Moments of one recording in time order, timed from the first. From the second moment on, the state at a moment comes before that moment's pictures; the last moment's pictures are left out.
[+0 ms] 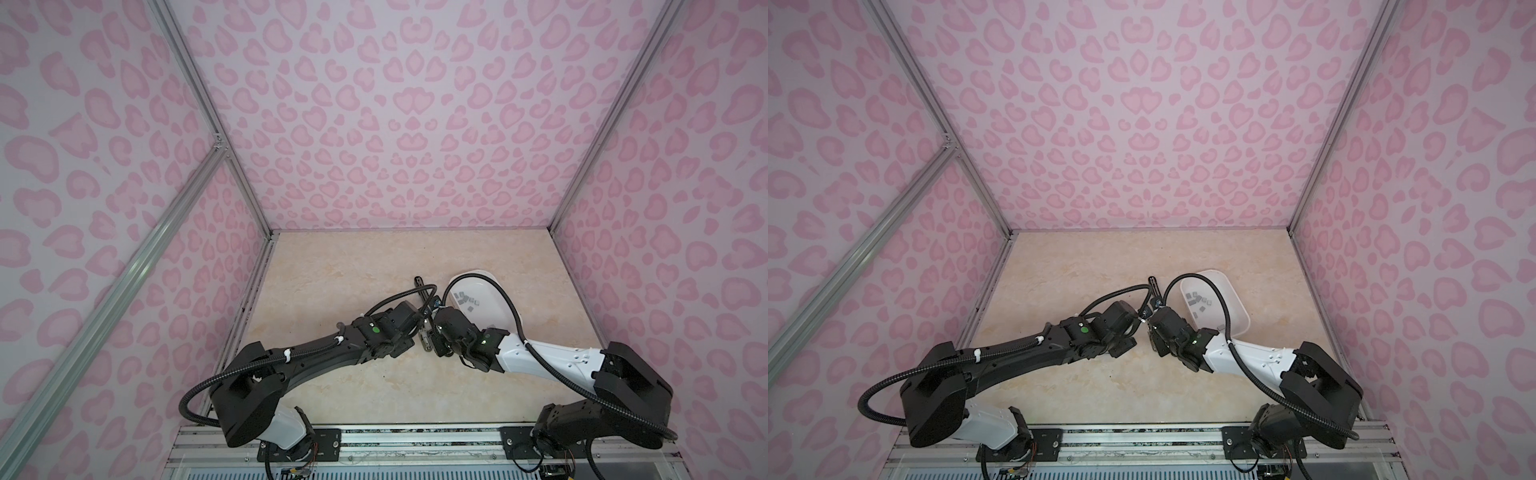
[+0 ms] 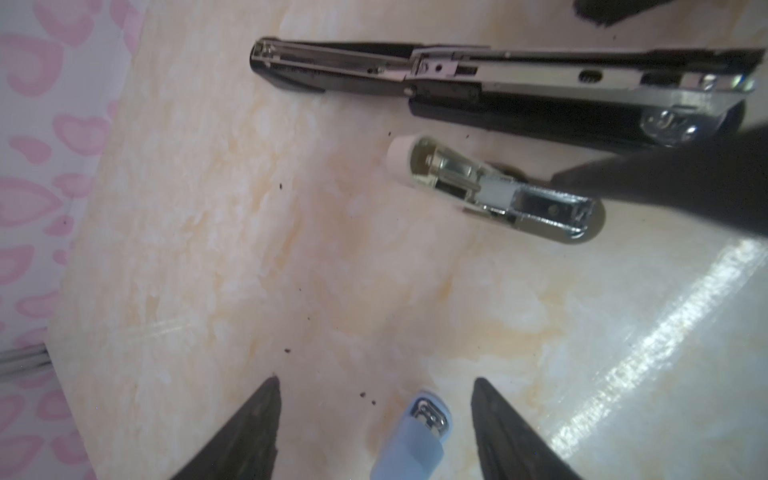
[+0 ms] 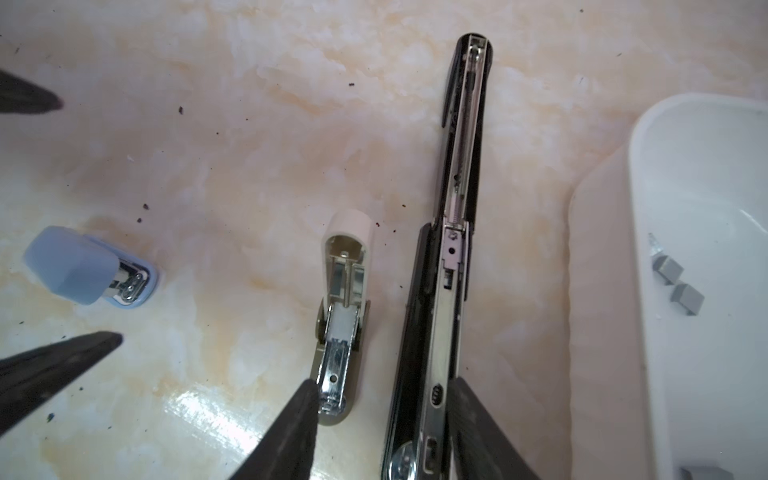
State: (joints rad) left arm -0.93 1.53 1.01 -0.53 -0.37 0.28; right arm 0.88 1.43 0.75 -0.18 0.31 0.29
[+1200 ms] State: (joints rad) left arm -0.84 1.67 1.05 -0.85 -0.21 0.76; right arm 0.75 1.08 0.56 -0.08 0.31 0.36
